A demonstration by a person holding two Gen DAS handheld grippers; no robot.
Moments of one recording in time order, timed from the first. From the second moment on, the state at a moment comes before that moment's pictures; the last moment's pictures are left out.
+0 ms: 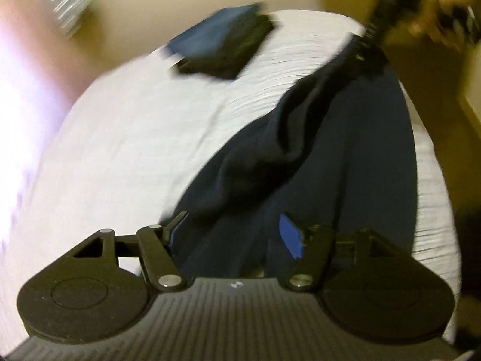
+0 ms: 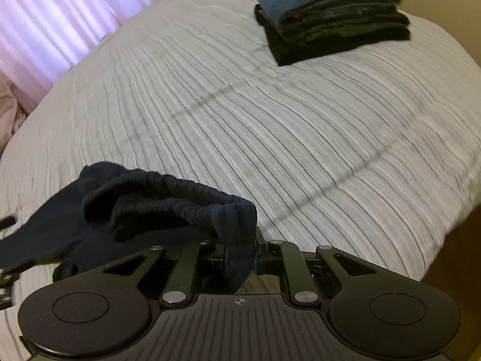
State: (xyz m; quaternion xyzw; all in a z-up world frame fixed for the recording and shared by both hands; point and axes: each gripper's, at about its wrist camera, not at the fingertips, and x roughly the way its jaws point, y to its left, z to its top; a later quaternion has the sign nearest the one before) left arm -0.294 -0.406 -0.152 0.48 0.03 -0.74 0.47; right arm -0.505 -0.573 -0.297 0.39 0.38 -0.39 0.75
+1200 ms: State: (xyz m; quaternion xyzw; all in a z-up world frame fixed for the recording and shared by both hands) left arm -0.342 -0.723 -0.168 0.39 0.25 -0.70 0.55; right arm -0.650 -0.733 -0.352 0.46 0.34 -0.44 0.70
